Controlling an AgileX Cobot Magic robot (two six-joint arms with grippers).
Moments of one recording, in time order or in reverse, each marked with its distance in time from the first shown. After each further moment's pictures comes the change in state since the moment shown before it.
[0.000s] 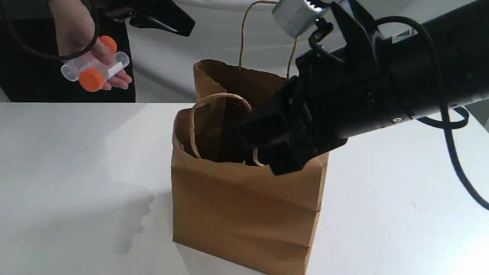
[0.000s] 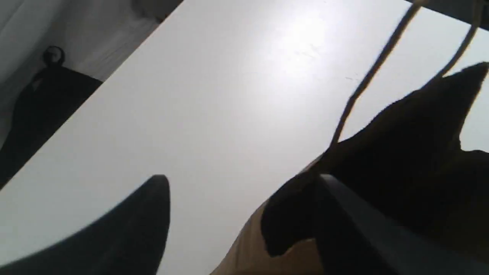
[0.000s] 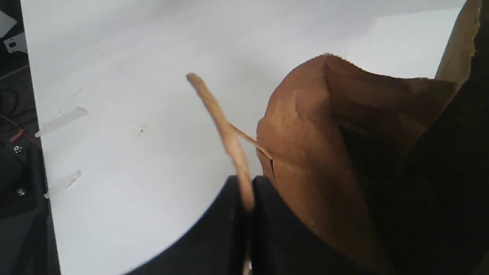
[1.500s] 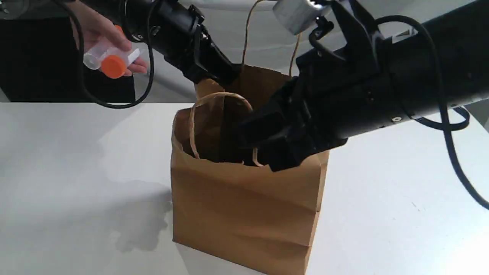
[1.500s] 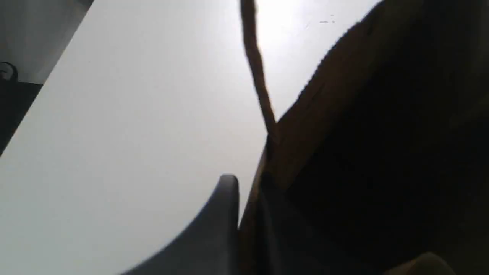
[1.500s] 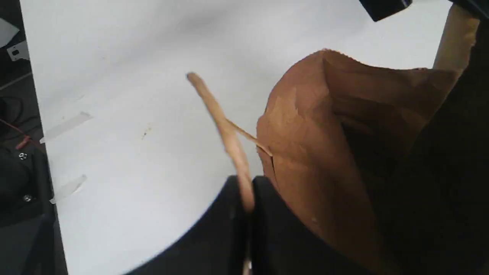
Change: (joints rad) left arm -0.115 0.120 -0.002 0.051 -0.033 0.191; right arm 0.000 0.000 0.000 0.000 0.000 0.037
